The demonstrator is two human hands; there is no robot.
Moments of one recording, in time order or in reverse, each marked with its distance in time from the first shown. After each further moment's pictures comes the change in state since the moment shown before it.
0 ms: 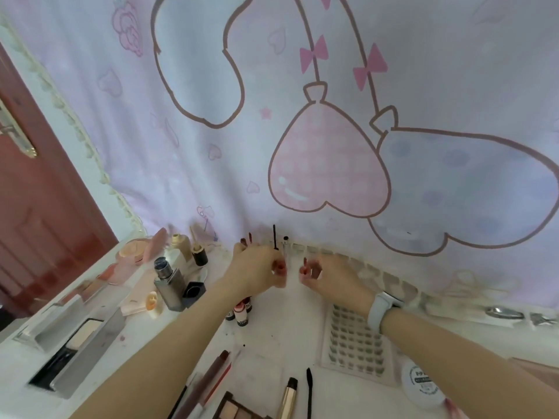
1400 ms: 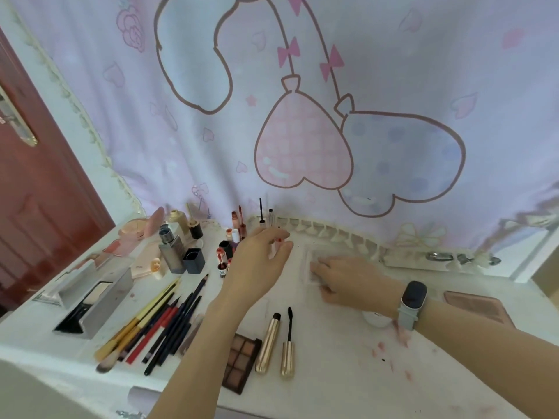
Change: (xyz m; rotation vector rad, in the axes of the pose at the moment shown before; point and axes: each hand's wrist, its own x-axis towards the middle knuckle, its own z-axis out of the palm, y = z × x) left_hand -0.099 0.075 -0.015 -0.581 0.385 -0.050; right_hand -0.109 -0.007 -0.045 -0.676 -0.132 -0.408
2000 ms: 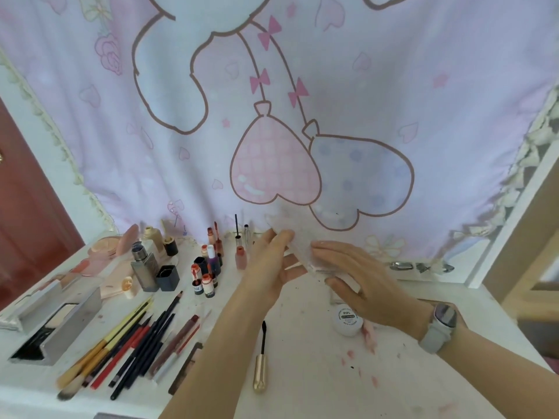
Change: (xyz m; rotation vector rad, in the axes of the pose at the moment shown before) left_hand 0.014 0.064 0.028 -1.199 -0.172 -0.502; right_hand -0.063 0.014 -0.057 0.439 0.577 -0.038
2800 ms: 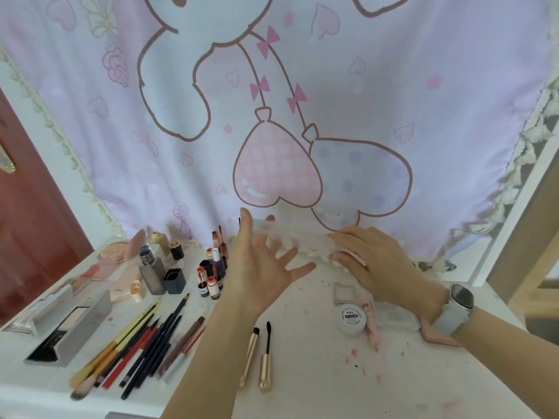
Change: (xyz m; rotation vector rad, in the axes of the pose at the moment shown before) left_hand -0.013 0.010 -0.013 -0.473 -0.172 -0.112; right_hand 0.020 -0.007 -0.025 -0.262 0.058 0.037
